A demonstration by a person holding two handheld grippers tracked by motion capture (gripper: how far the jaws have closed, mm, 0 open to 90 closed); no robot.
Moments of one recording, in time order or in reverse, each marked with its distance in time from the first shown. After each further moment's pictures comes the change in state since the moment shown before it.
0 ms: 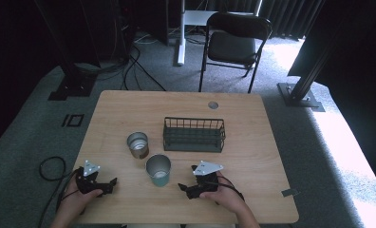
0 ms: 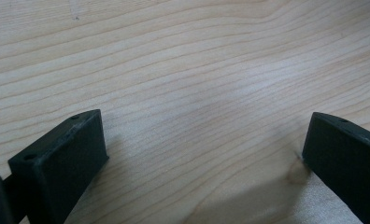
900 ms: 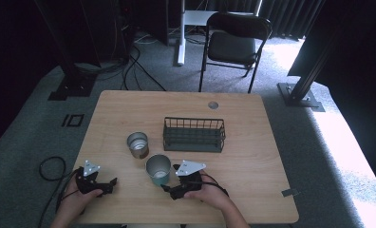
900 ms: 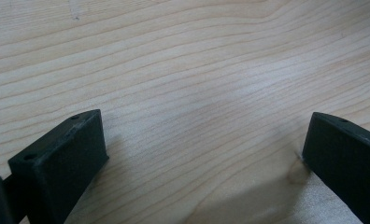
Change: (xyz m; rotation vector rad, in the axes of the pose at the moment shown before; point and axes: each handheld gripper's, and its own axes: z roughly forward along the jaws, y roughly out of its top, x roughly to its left) left arm 0.000 0.000 0.000 0.000 0.000 0.000; right arm 0.026 0.029 0.030 -0.052 0.095 -0.076
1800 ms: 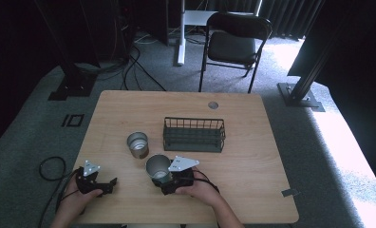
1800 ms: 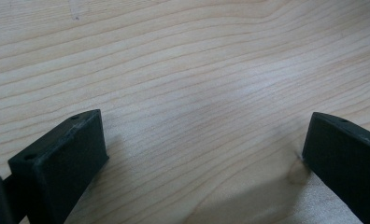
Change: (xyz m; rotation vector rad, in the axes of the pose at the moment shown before) left arm 0.000 0.000 0.000 0.000 0.000 0.000; right arm 0.002 0.017 0.020 -0.095 0.018 -0.004
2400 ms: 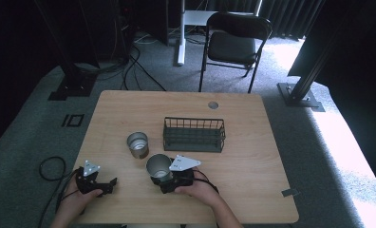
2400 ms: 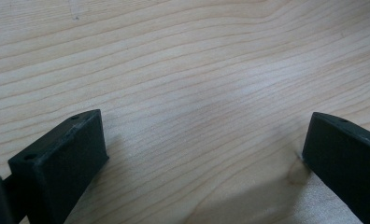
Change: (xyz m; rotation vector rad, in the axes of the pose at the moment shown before) left arm 0.000 0.000 0.000 0.000 0.000 0.000; right arm 0.000 0.001 0.000 -0.065 -0.015 0.018
